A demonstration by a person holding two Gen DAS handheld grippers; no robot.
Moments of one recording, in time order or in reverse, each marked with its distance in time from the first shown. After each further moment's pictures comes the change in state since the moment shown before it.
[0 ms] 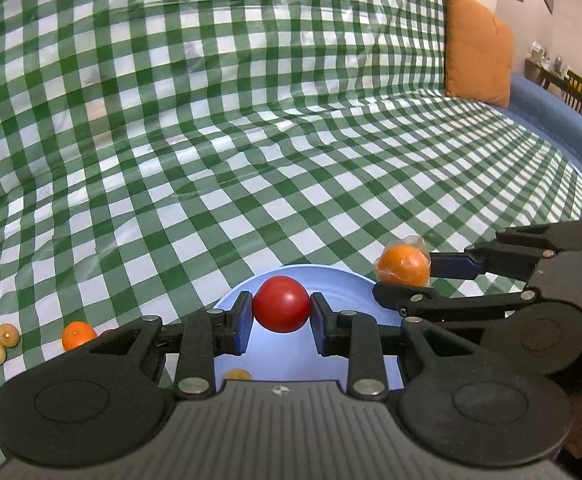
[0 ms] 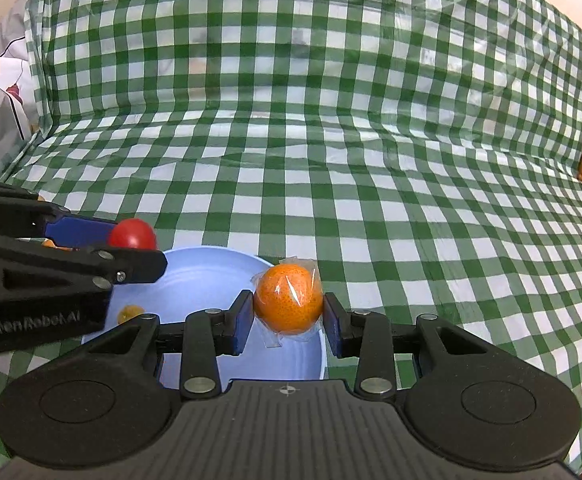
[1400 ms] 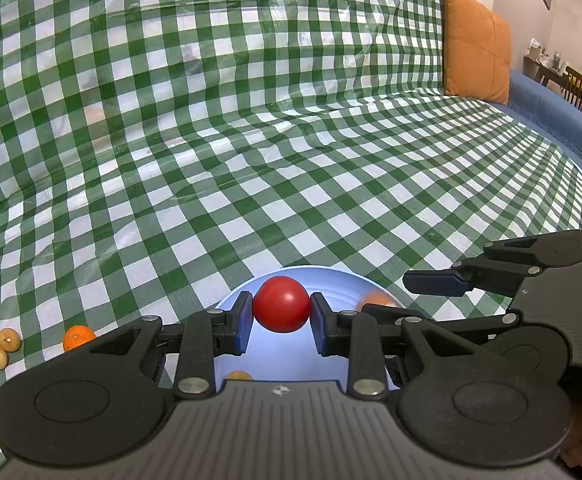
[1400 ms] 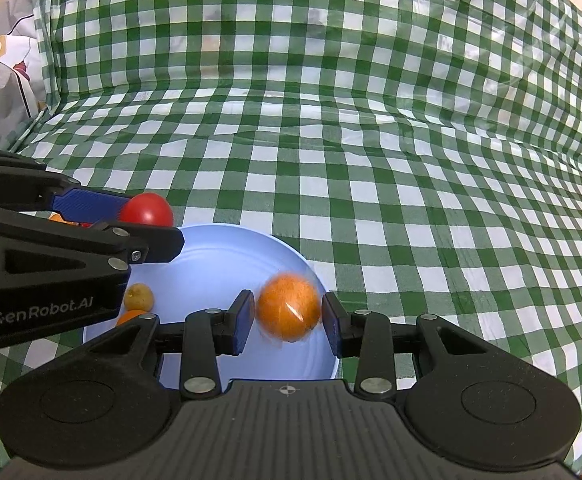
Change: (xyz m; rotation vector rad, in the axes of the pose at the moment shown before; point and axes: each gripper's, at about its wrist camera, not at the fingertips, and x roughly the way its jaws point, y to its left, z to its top) left arm -0.001 0.001 0.002 0.004 -0.005 0.002; right arm 0.007 0.004 0.006 -0.036 0.051 0.018
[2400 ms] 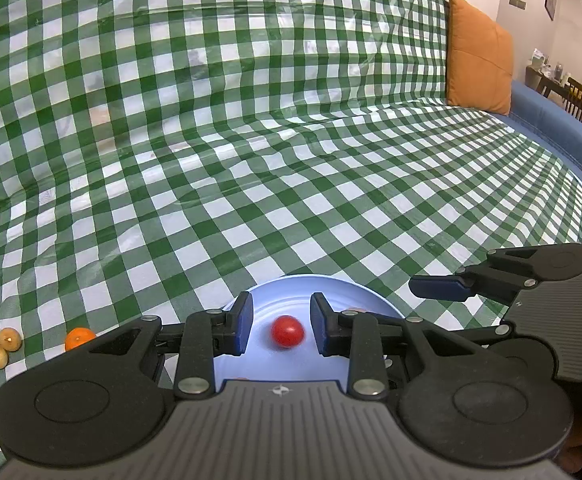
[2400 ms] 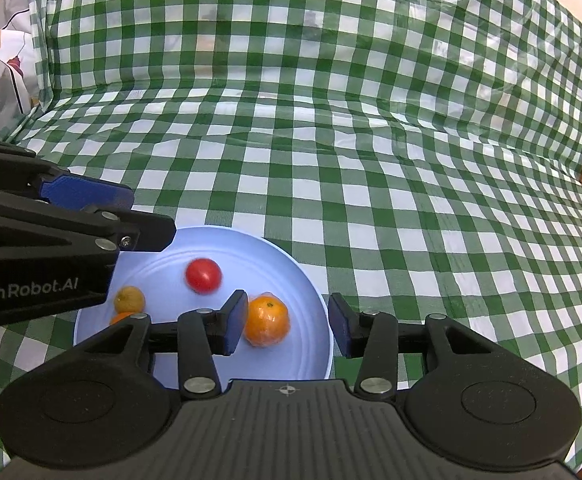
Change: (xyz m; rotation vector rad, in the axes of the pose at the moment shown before) left arm -0.004 0.002 0.002 -0.029 -0.018 -0.001; right arm 0.000 0.000 0.000 -0.022 0.000 -0.032
